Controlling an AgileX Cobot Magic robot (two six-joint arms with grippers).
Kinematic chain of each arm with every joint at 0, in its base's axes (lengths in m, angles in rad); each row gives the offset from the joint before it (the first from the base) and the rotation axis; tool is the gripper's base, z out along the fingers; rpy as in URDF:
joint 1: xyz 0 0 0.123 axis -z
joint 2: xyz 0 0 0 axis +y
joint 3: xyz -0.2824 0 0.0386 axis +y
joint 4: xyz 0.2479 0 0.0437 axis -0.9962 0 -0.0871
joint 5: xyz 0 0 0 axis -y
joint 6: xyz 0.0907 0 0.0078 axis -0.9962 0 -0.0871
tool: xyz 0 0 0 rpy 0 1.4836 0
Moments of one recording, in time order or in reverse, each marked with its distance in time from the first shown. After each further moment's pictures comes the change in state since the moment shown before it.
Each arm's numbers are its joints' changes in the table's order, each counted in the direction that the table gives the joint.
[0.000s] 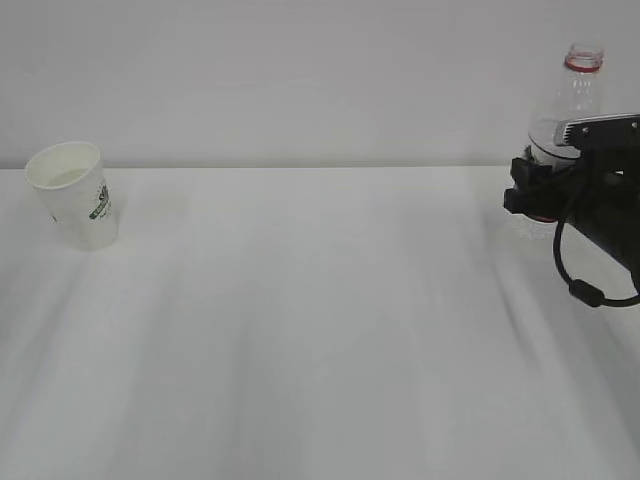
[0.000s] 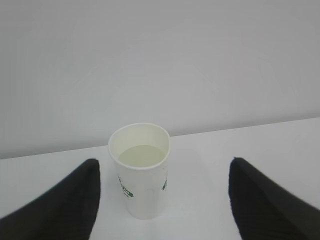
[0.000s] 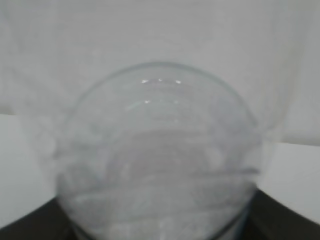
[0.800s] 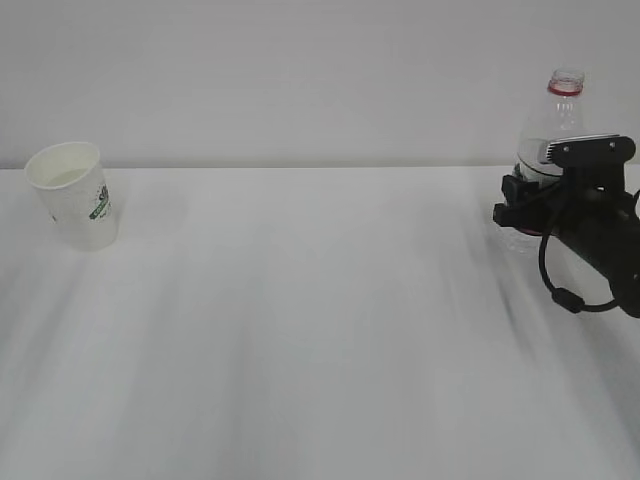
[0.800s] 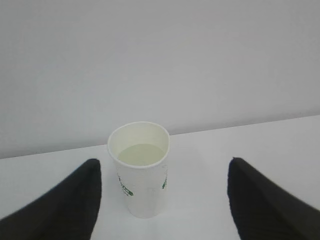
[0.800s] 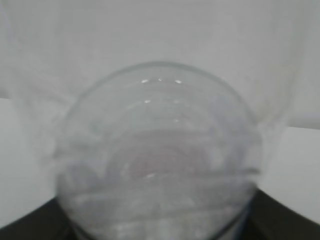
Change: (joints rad) left arm 0.000 0.000 0.002 -0.004 -0.003 0.000; right arm 0.000 0.115 -0.068 -0.007 0.017 0.009
